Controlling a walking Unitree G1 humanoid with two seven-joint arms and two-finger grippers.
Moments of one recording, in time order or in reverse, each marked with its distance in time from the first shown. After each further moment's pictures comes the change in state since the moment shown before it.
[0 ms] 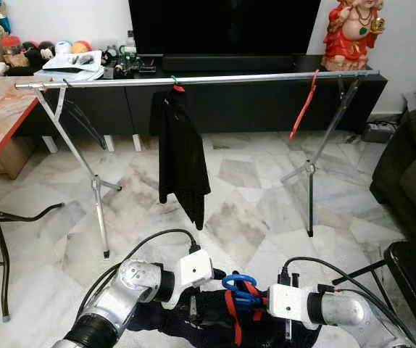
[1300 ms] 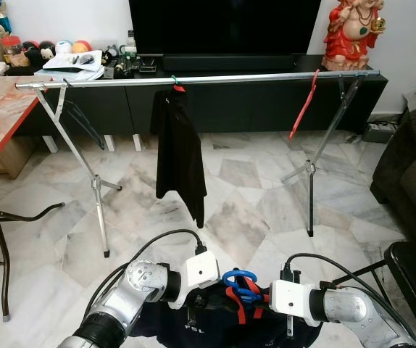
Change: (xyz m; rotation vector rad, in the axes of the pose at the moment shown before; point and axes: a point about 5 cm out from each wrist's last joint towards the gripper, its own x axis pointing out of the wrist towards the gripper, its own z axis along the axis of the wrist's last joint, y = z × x) left arm 0.009 0.003 0.003 0.034 -0.021 0.024; right arm -0.004 -0.004 0.000 0.022 -0.015 0.002
